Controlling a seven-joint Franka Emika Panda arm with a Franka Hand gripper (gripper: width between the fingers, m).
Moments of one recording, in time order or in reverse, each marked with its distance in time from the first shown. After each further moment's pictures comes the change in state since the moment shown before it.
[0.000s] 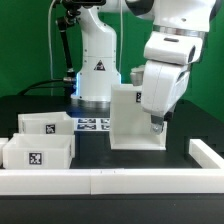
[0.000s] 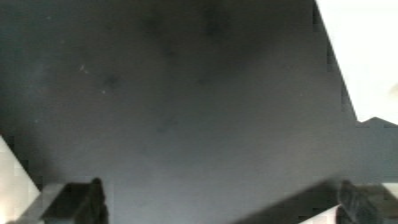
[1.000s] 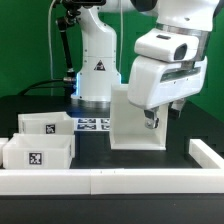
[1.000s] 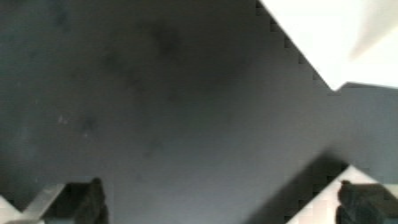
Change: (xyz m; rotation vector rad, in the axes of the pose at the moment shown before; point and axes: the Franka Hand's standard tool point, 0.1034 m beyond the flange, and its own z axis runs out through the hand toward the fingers) arm 0.003 -0.010 -0.007 0.039 -0.032 0.396
